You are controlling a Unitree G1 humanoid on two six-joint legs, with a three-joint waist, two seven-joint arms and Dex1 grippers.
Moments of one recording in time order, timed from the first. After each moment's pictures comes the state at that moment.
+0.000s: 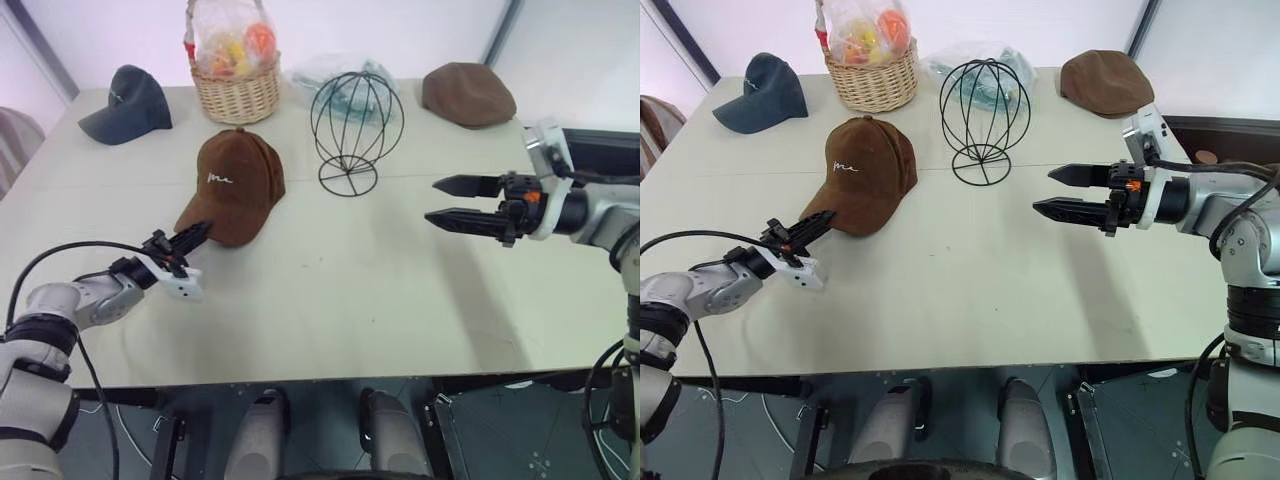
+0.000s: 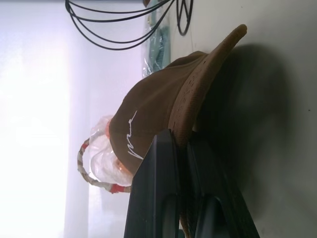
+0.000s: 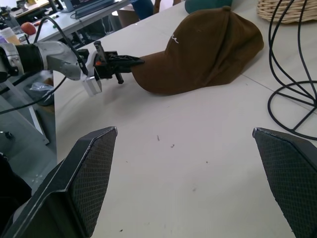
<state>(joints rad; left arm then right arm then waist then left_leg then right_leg) -0.63 0.90 -0.41 0.89 1.03 -0.91 0.65 -0.63 -0.89 -0.17 -0.02 0.70 0.87 1.18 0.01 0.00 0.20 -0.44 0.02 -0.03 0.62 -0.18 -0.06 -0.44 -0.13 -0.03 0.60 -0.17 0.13</state>
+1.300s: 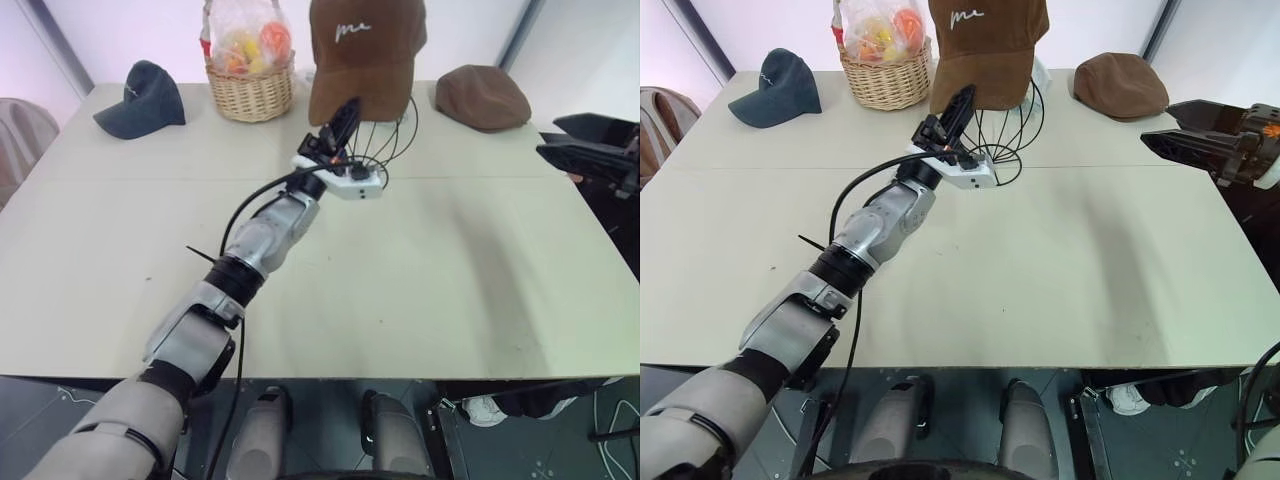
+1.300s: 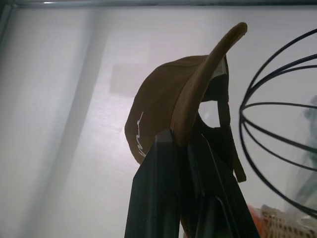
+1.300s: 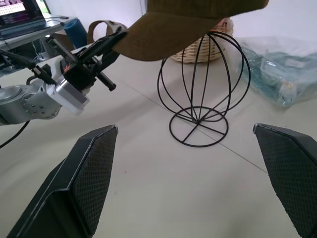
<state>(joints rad) -0.98 0.18 -0.49 0.58 1.04 -0.10 0.44 -0.71 -1.12 -0.33 0.32 0.63 0.71 1.27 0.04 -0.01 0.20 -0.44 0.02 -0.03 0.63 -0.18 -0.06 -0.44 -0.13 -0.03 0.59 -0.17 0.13</state>
